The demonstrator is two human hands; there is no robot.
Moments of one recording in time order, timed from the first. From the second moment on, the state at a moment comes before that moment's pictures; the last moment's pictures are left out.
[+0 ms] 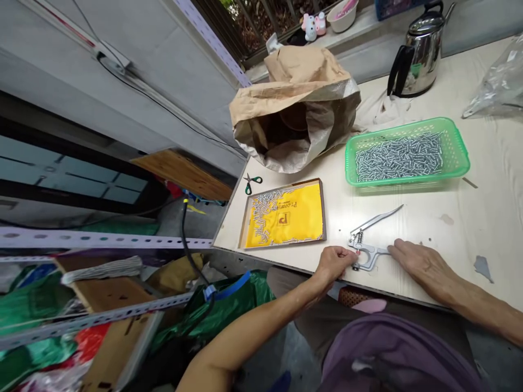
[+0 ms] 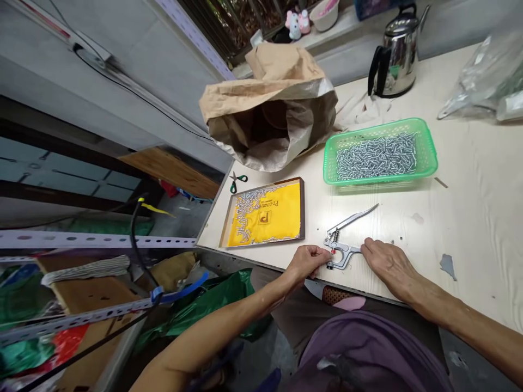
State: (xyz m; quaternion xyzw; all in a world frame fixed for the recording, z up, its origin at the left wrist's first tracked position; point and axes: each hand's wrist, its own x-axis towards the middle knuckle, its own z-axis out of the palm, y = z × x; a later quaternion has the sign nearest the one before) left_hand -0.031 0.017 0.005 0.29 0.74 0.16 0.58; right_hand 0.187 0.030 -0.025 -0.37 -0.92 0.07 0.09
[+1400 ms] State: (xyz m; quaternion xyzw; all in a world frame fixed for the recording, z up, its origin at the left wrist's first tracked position) left_hand -0.031 0.005 0.006 0.34 0.75 0.05 0.56; right_hand 0.190 0.084 -0.013 -0.35 -0.93 0.08 0.02
